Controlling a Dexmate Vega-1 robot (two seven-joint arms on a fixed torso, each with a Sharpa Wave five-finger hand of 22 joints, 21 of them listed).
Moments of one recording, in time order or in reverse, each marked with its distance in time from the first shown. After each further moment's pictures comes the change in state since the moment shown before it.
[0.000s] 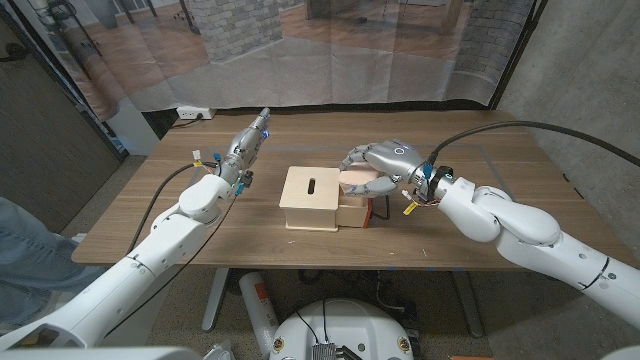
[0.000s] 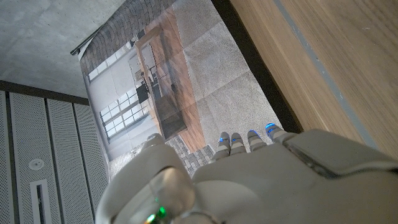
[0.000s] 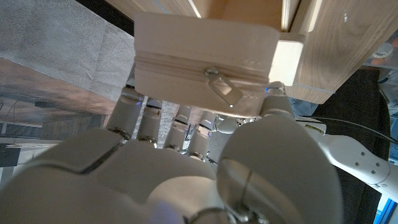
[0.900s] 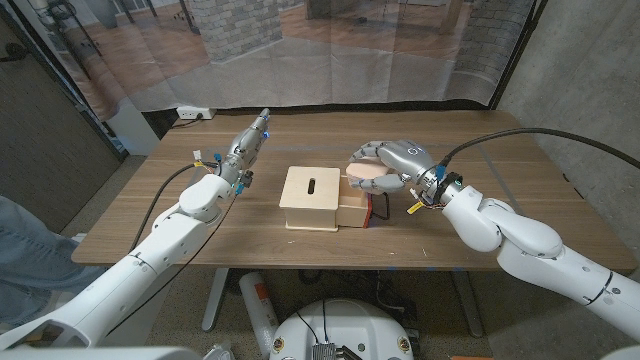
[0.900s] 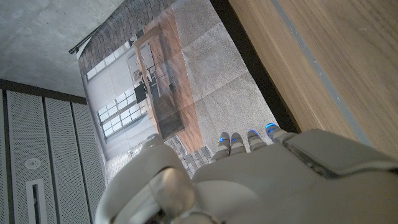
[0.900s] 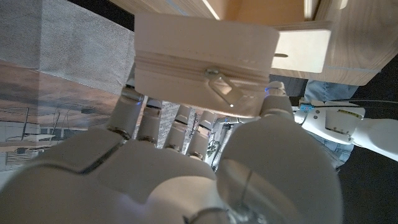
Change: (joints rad) left arm -0.018 -0.006 0.007 0.032 -0.011 -0.009 -0.024; left_hand -0.005 -0.005 0.004 0.004 0.004 0.000 0.000 0.000 0.000 0.000 0.000 0.000 0.000 0.000 0.000 0.000 0.000 0.000 0.000 0.000 0.000; right arm -0.080 0.004 0.026 -0.010 0.062 -0.102 -0.106; right_hand 0.000 0.000 0.000 0.000 0.000 -0.012 -0.002 0.000 0.000 0.003 0.007 0.000 -0.005 -0.002 0.002 0.007 -0.010 0.000 0.000 0.002 0.000
